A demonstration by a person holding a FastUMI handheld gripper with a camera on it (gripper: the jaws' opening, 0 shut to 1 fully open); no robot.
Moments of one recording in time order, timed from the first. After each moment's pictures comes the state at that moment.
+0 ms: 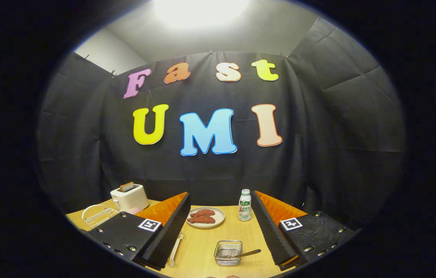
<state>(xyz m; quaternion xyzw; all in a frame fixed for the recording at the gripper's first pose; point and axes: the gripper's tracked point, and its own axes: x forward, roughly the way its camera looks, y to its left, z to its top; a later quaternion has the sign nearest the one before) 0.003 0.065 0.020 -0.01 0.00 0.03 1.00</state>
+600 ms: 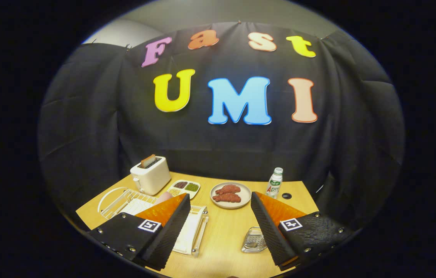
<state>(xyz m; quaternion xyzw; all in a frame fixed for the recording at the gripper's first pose) 0.030 0.174 -0.008 -0.06 0.20 0.11 0.97</state>
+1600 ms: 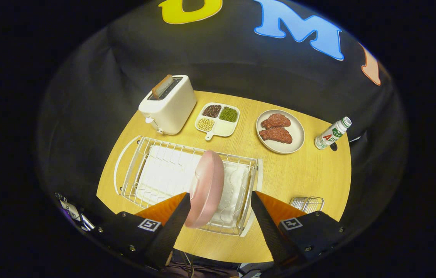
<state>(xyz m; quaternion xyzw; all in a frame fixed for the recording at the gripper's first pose) 0.077 0.304 -0.104 -0.09 0.54 0.12 0.83</state>
